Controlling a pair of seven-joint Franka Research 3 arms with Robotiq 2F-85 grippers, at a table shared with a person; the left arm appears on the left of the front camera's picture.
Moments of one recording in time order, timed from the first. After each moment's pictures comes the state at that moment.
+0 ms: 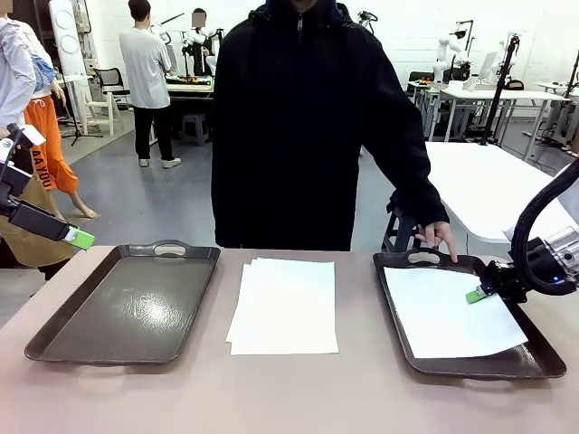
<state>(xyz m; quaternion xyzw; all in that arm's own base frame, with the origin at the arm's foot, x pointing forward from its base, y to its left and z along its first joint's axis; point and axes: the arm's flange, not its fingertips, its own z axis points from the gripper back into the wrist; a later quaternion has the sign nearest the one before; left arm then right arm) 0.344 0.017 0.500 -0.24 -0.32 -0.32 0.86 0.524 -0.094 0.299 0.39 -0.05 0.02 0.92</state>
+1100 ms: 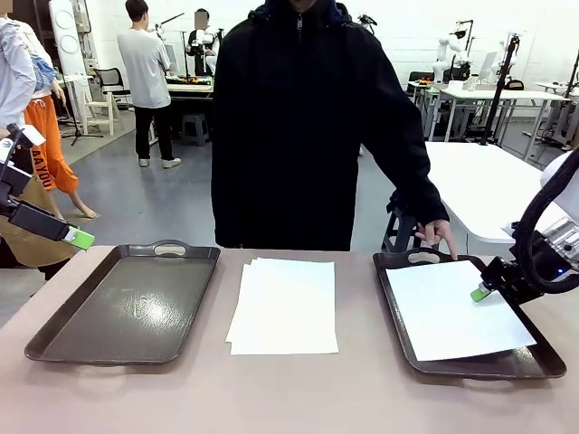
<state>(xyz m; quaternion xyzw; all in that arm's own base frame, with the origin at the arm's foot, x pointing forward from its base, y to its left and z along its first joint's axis) 0.344 0.017 0.500 -0.24 -0.32 -0.32 0.86 0.521 -0.091 0.320 0.30 -0.04 0.03 0.95</state>
